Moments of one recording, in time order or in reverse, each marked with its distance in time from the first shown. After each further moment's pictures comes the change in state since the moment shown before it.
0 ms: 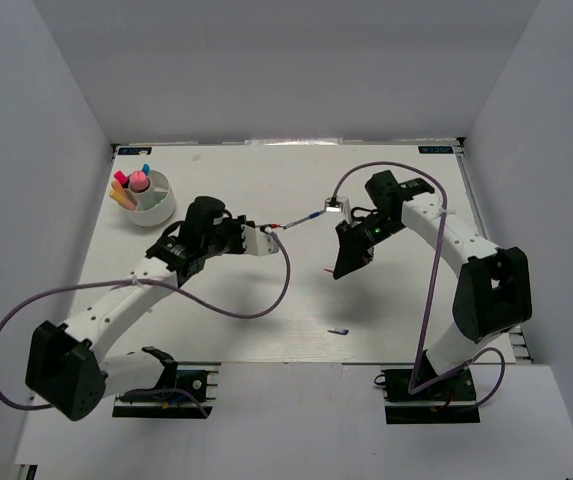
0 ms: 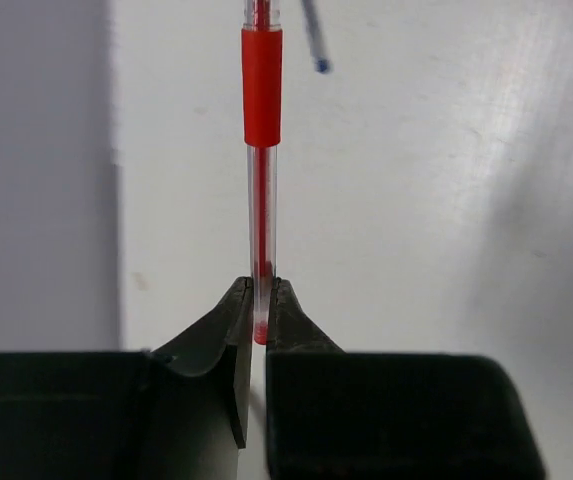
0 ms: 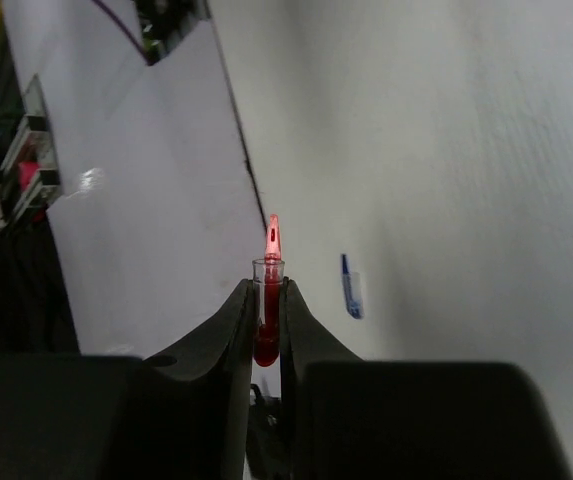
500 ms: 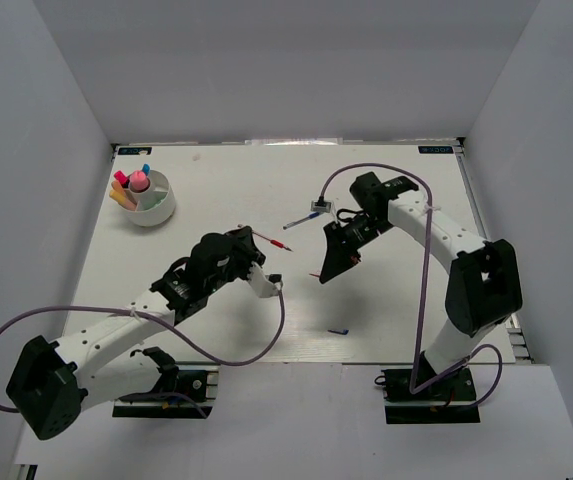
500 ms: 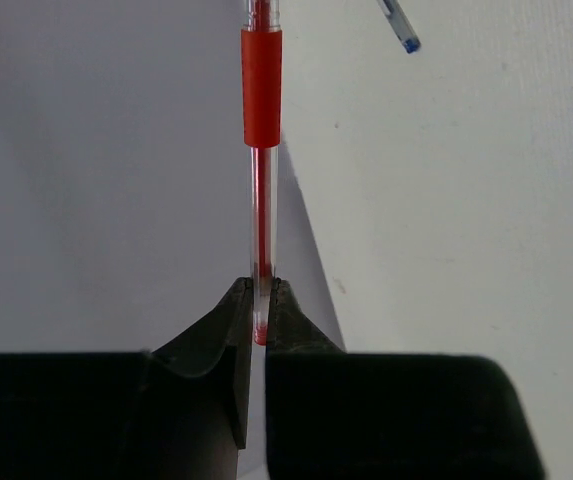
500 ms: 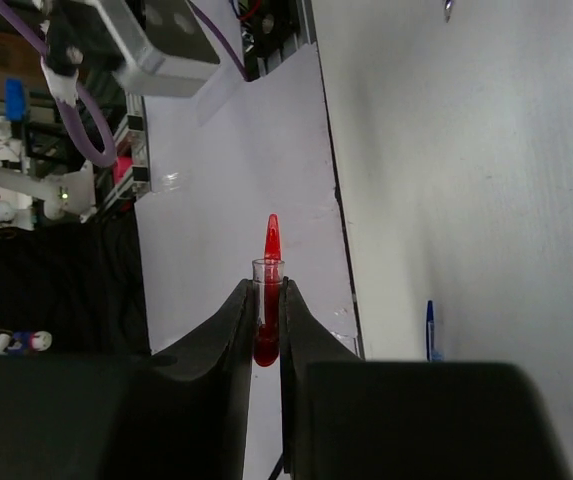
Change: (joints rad) left arm -0.196 -0.185 -0.282 0.320 -0.253 0.490; right arm 0.091 0.053 0.066 -0.063 -0.177 0.042
